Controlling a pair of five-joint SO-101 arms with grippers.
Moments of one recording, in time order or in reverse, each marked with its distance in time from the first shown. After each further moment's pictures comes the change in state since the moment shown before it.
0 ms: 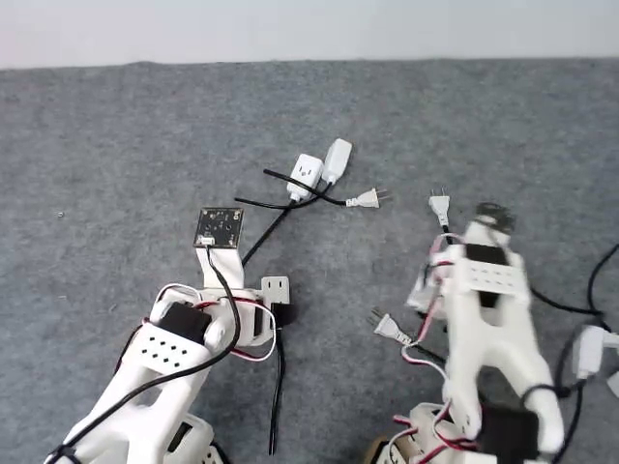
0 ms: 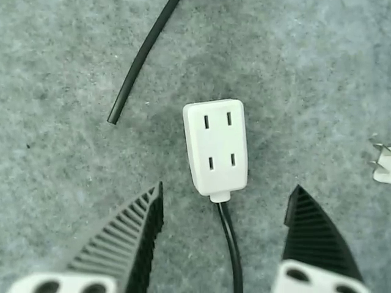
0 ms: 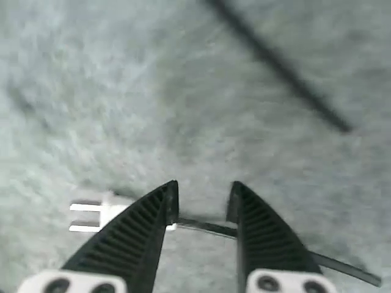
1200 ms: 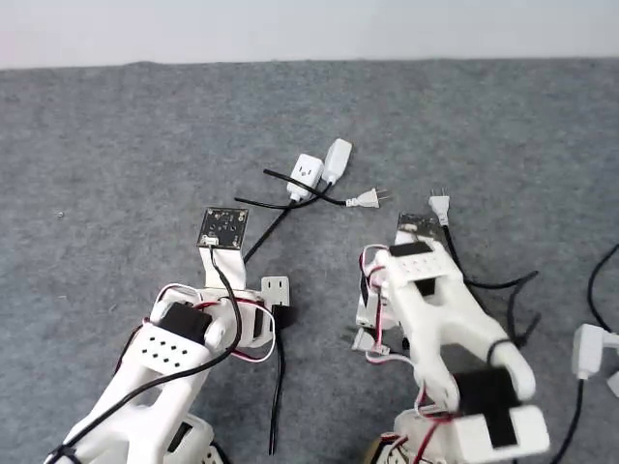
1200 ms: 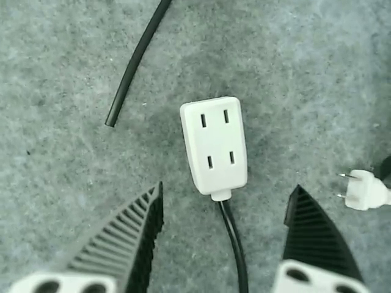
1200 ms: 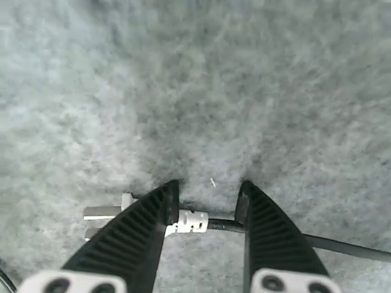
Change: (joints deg) left arm 0.1 0.0 0.0 0.0 -2.6; right arm -17.0 11.8 -3.7 2.2 -7.3
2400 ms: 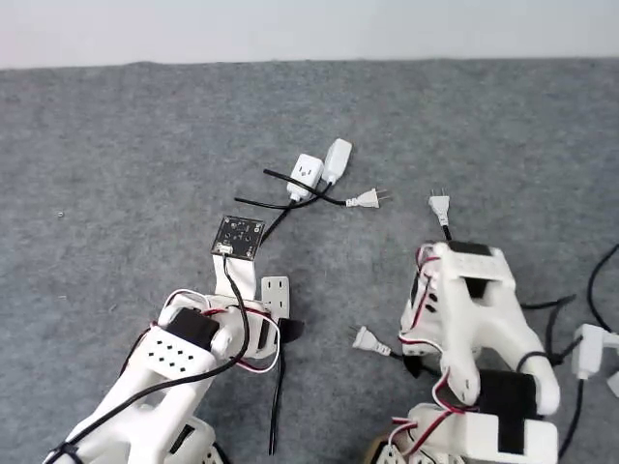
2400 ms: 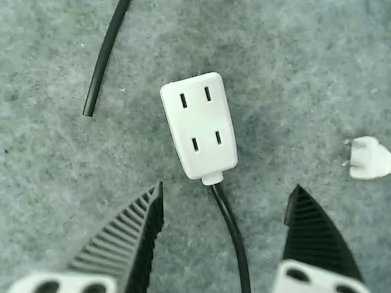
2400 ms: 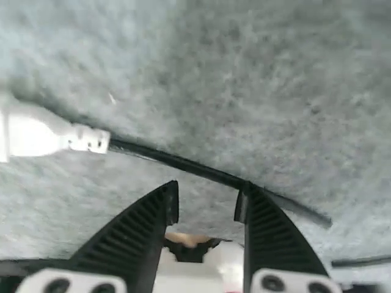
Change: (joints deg) left arm 3.0 0.0 1.9 0.0 -2.4; right arm 17.7 -2.5 4.2 12.2 30.1
